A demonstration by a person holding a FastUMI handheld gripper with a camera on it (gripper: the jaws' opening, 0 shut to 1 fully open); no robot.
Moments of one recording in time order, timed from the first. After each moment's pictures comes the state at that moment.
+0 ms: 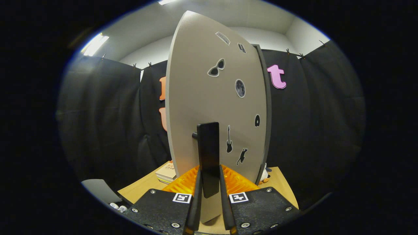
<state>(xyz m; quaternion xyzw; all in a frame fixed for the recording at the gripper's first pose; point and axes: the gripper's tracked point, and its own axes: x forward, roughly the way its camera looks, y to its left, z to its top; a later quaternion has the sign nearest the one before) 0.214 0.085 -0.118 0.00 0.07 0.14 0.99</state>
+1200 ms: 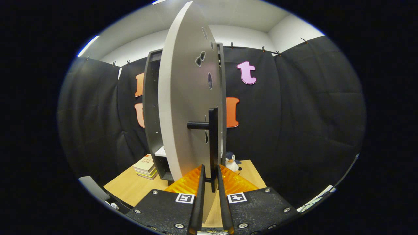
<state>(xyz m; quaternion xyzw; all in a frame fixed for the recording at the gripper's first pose) 0.204 -0.008 -0.136 -0.01 0.09 0.02 1.00</state>
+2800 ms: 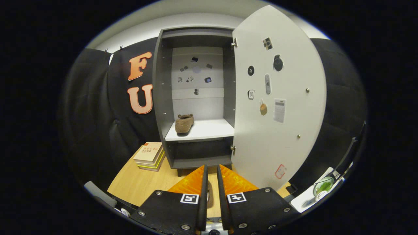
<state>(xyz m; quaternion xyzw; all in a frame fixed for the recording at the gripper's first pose) 0.196 0.137 -0.214 0.00 0.19 -0.03 0.98</state>
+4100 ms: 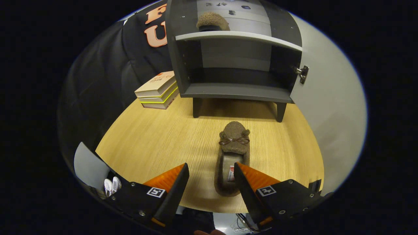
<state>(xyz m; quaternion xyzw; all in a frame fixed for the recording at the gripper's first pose) 0.256 0.194 -0.523 -0.04 0.42 0.11 0.90</state>
